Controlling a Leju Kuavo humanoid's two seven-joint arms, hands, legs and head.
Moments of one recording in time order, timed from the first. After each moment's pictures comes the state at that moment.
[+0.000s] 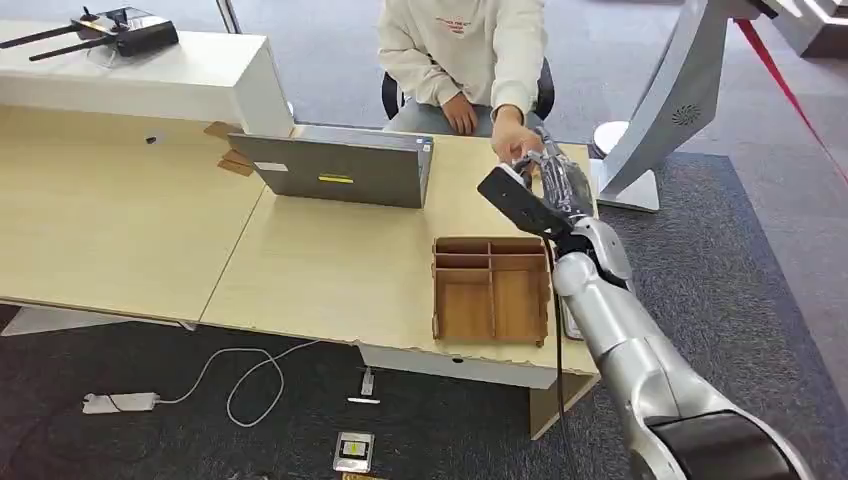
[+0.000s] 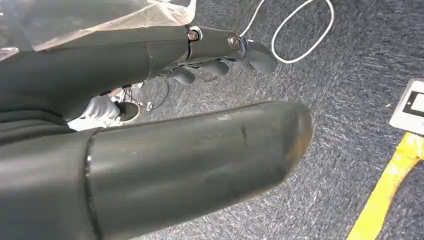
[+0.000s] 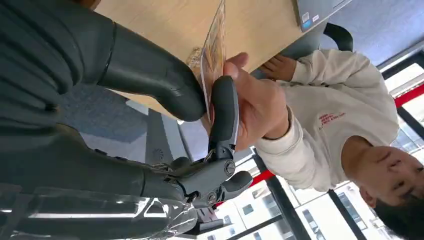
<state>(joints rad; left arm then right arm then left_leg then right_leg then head) -0.23 0.07 -0.40 -0.22 -0.81 0.25 0.09 -0.96 0.13 0.41 -0.55 0.76 -0.16 -0.18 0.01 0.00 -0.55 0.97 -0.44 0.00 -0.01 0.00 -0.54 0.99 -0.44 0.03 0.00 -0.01</state>
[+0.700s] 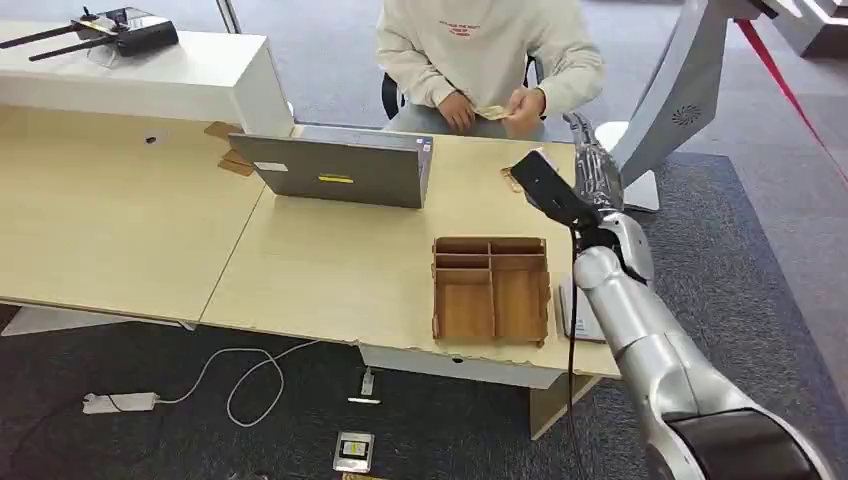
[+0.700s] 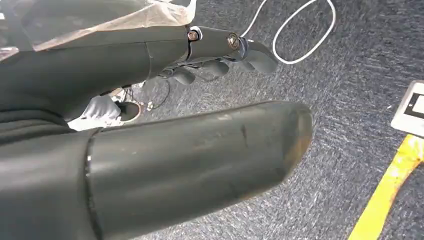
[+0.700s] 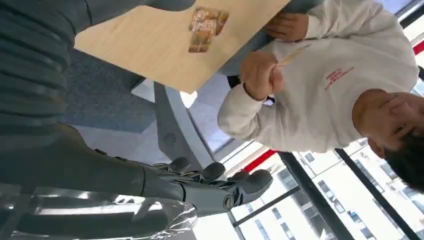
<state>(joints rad) -0.23 0.07 -0.40 -0.22 -0.80 0.26 0.09 -0.98 0.07 0.41 -0.56 0.66 -0.26 -0.18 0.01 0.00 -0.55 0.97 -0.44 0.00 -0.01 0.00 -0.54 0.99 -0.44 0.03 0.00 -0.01</state>
